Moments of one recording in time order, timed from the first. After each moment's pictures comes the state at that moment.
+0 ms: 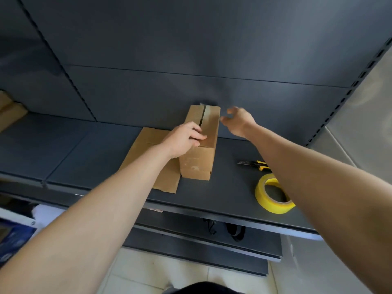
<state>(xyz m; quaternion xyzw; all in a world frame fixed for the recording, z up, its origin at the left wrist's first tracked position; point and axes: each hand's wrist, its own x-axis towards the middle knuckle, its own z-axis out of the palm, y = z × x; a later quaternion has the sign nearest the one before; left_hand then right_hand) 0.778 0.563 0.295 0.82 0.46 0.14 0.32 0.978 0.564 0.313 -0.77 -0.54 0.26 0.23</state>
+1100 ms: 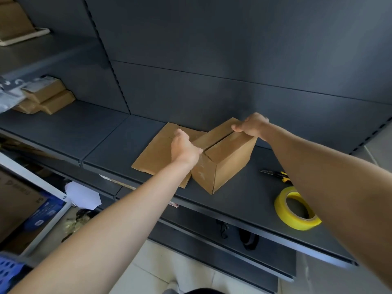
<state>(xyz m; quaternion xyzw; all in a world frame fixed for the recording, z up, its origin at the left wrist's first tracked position) 0.759 0.511 0.304 0.50 0.73 0.33 0.33 0.959 0.589 0.315 -0.77 -0.56 0.28 0.11</state>
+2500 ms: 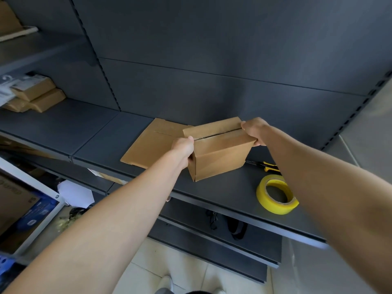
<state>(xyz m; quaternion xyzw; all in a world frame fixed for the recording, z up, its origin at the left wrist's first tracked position) 0.798 0.504 0.290 0.29 0.70 0.36 0.55 0.992 0.538 0.316 -0.78 -0.38 0.43 0.25</state>
